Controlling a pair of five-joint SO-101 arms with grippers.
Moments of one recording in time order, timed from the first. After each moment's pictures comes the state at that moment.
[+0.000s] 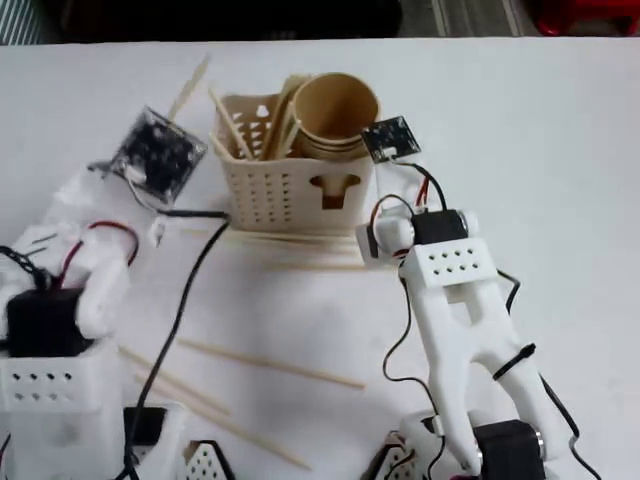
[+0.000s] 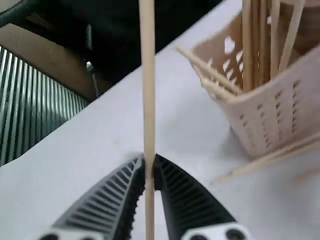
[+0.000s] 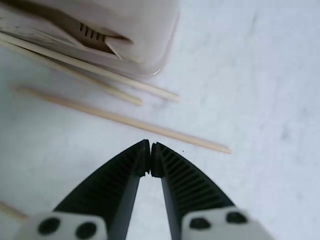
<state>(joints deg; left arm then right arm) -6.0 -50.8 23.6 71.2 -34.9 -14.8 -21.5 32.9 62.9 8.5</state>
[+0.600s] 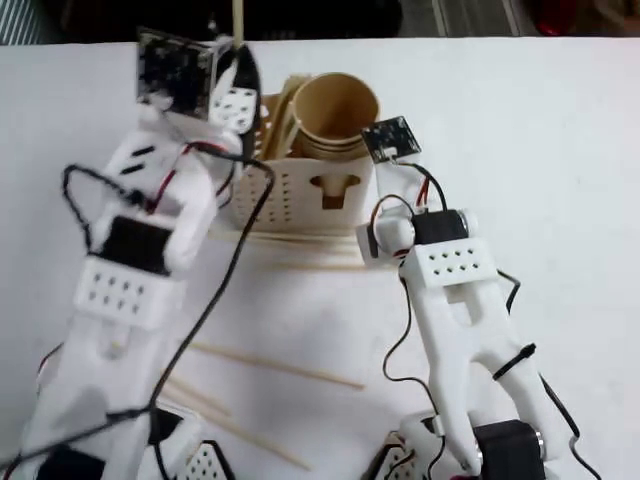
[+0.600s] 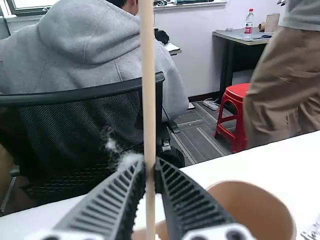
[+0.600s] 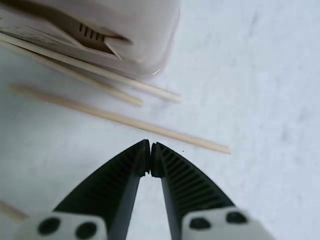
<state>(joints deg) 11.4 -32.7 22.1 26.5 -3.1 -14.8 -21.5 32.9 62.9 8.5</state>
